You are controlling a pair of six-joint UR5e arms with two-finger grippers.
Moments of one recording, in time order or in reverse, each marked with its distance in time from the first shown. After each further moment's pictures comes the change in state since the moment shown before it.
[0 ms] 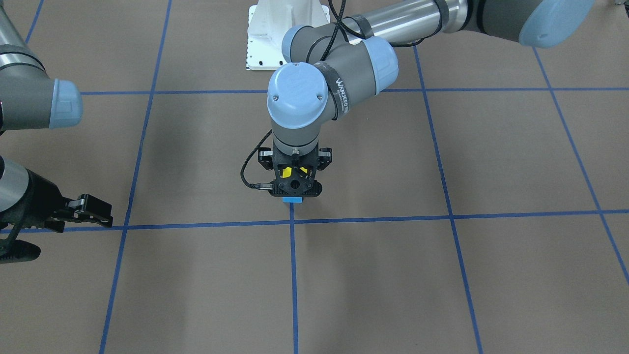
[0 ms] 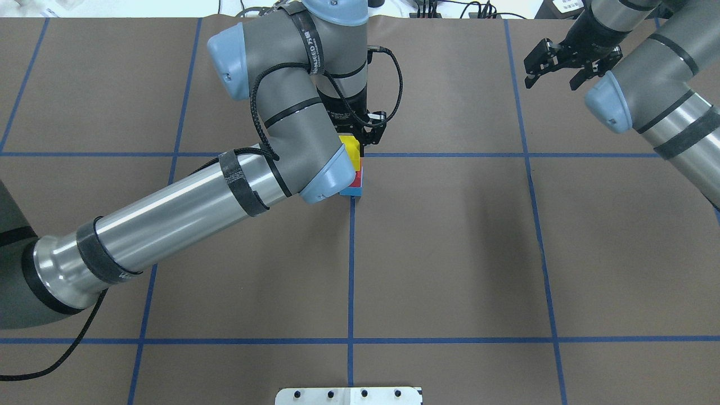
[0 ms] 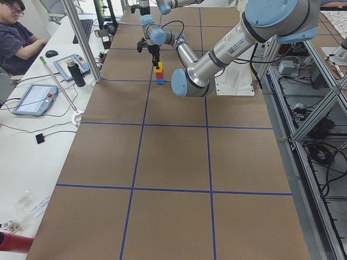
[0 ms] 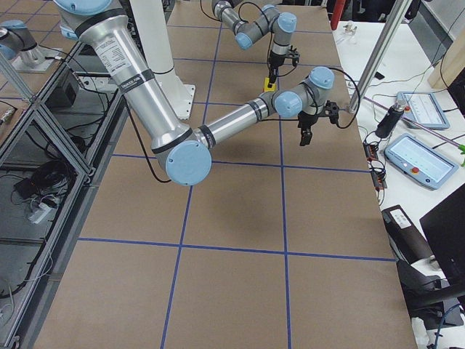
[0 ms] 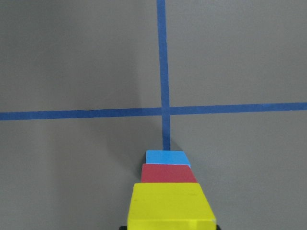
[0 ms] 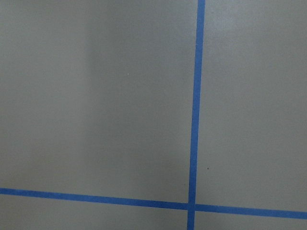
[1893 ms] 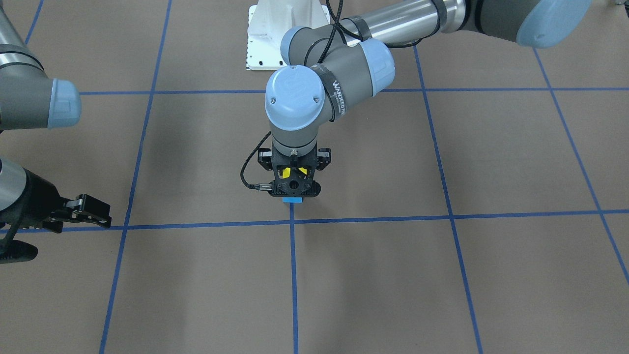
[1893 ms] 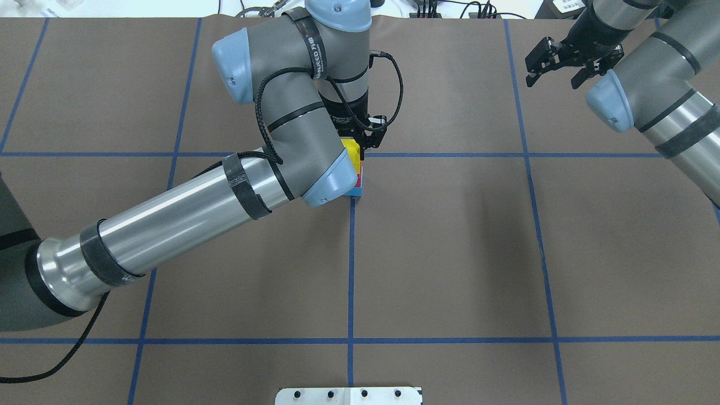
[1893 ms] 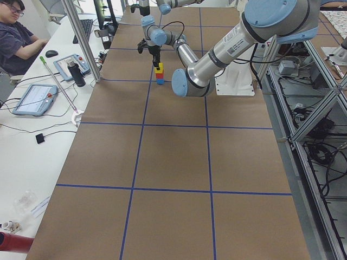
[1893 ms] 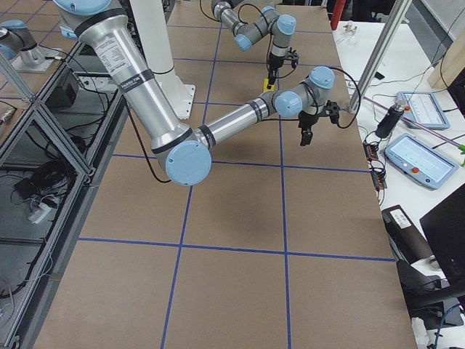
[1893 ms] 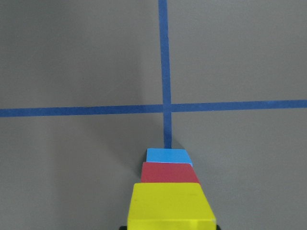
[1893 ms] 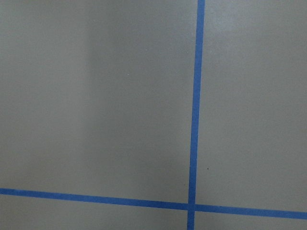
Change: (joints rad) left arm 0.015 -0.001 0.011 -0.001 0.009 -0.006; right arm 0.006 0.000 0.001 -0.001 0.000 0.000
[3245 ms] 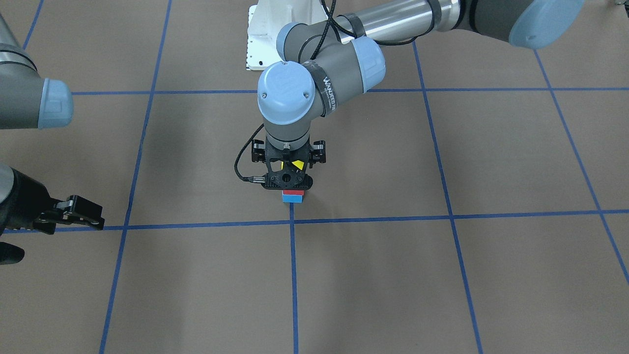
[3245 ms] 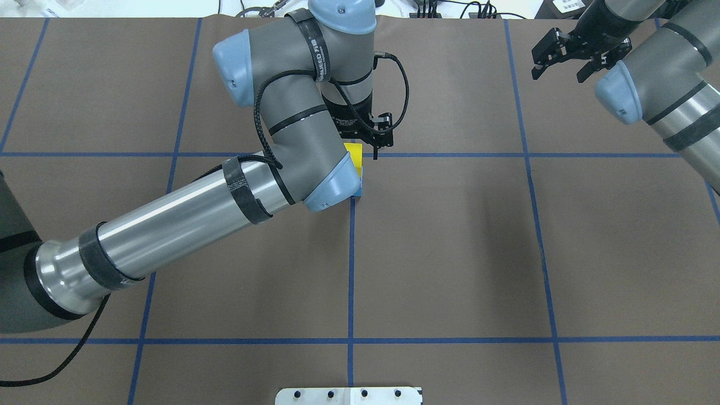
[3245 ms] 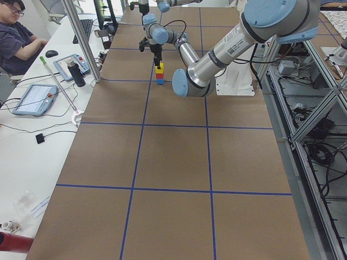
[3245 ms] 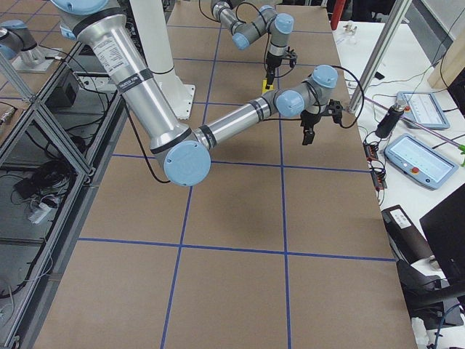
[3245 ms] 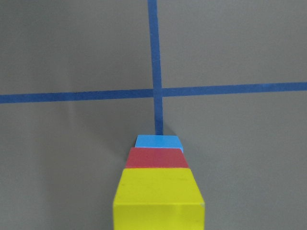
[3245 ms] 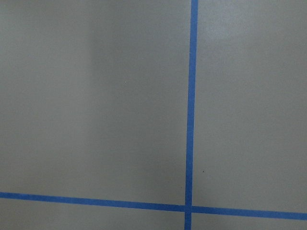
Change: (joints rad) left arm -0.017 0.002 -0.066 0.045 0.003 -0.003; right arm 0.025 0.001 0.002 -0.002 0.024 0.000
